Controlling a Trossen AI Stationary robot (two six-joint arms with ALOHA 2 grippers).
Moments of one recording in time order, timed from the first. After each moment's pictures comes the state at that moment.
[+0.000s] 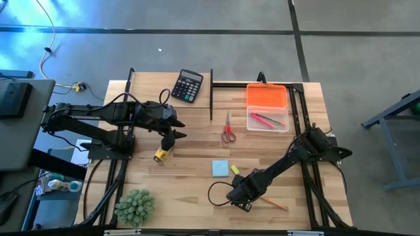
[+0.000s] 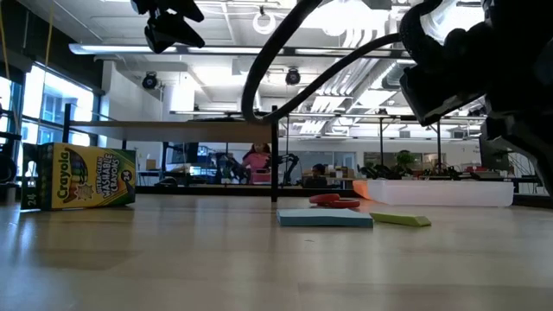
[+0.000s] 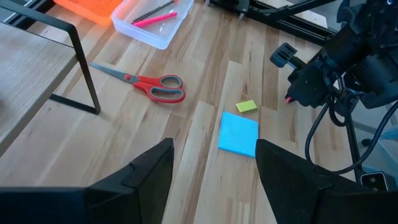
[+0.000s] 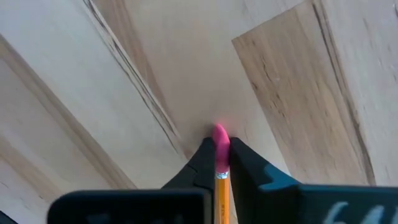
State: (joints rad) left arm 0.14 1.06 0.98 -0.57 -0.01 -0.32; right arm 0.58 2.01 1.35 -0.89 -0.11 1.05
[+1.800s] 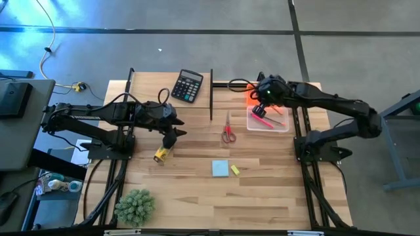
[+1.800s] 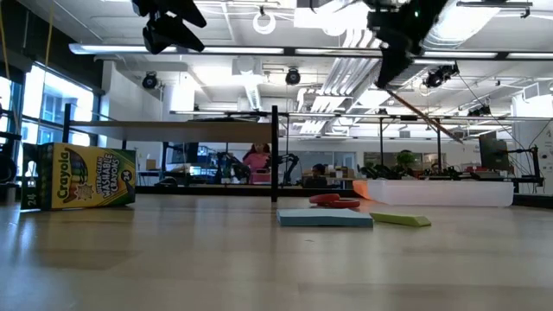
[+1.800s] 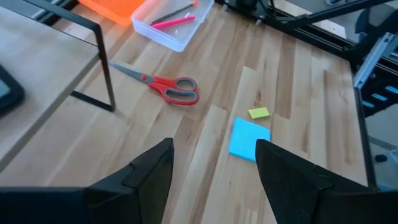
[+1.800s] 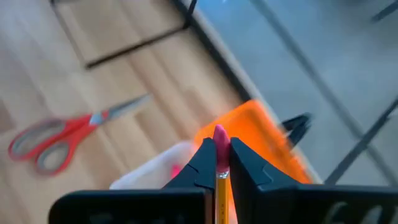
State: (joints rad) left arm 0.14 1.06 0.98 -0.58 -0.08 -0.36; right arm -0.38 1.21 1.17 -0.89 0.35 0.02
